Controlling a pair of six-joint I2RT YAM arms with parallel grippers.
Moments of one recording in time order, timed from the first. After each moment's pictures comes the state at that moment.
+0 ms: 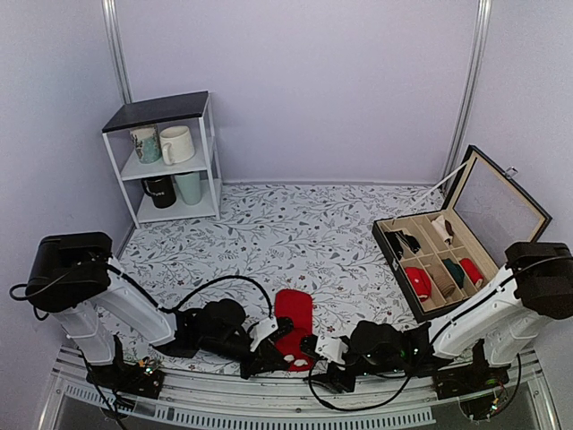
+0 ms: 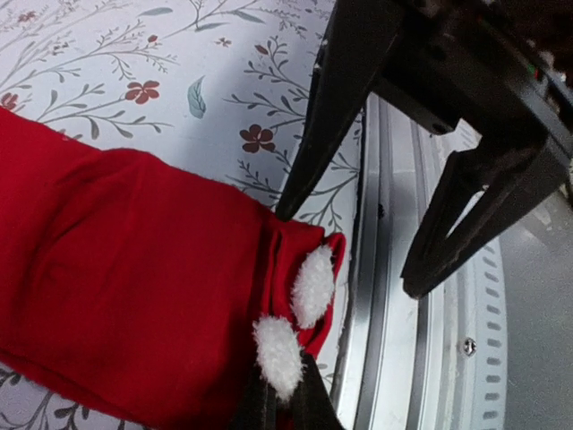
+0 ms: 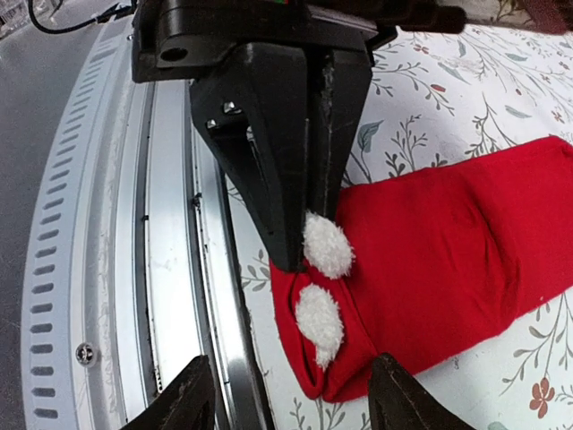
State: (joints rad) left arm -1.23 1.72 0.43 0.68 0.32 -0.25; right arm 1.42 1.60 0.44 0.55 0.04 0.08
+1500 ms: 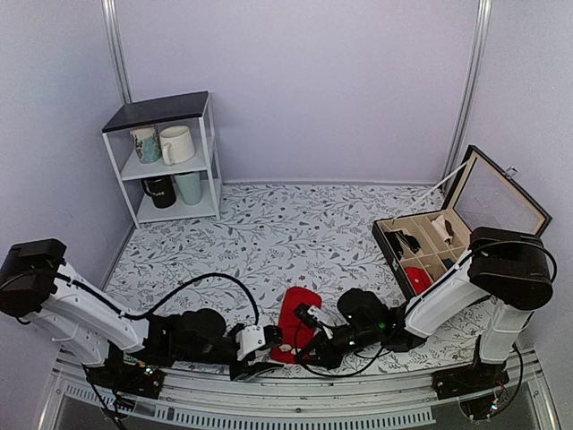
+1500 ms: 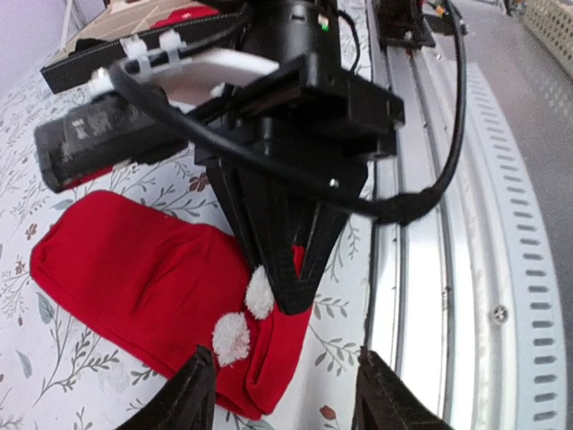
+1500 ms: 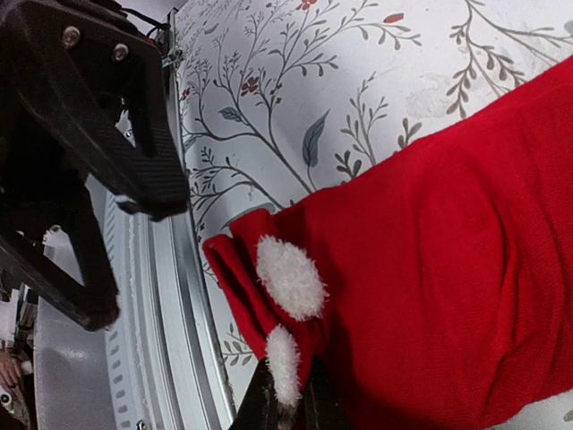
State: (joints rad) left arm -1.38 1.43 0.35 0.58 -0.03 0.07; right arm 1.18 1.82 0.55 0.63 -0.39 0.47
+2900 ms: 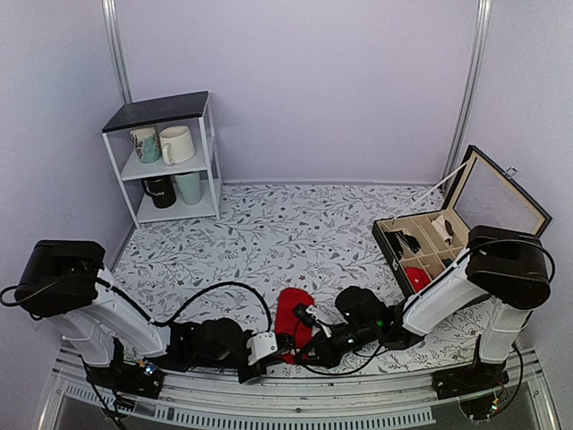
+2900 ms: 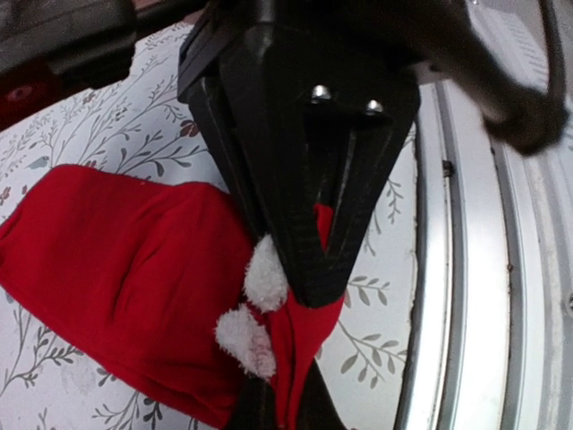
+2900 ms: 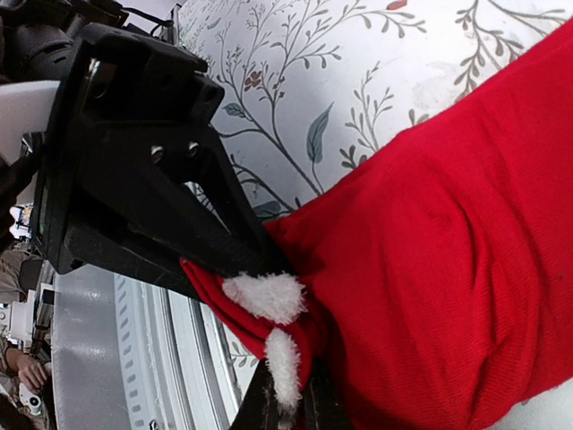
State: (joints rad) left arm -1.38 1.68 0.39 0.68 -0.09 0.08; right arm 1.16 1.83 0.58 0.59 -0.47 0.51
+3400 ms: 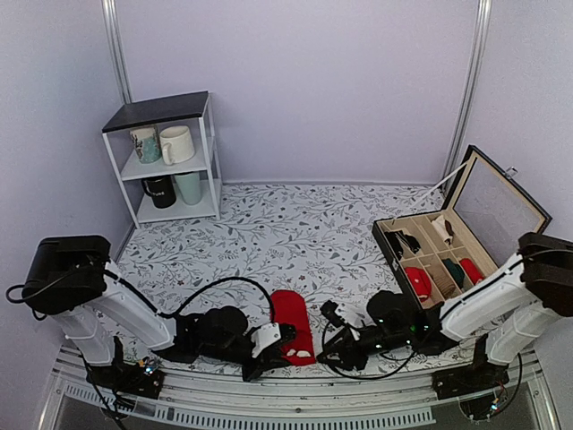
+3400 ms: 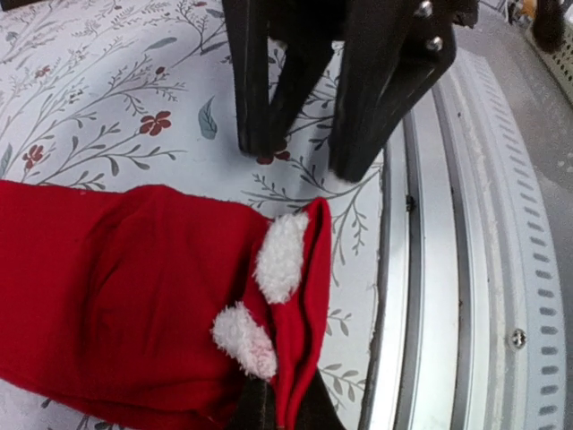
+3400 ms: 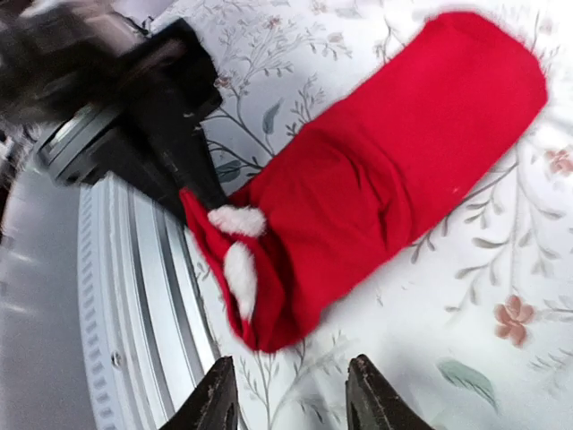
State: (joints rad) left arm -1.30 1.71 0.43 0.66 0.14 -0.08; right arm 1.18 1.58 0.41 0.54 -0.29 0.42
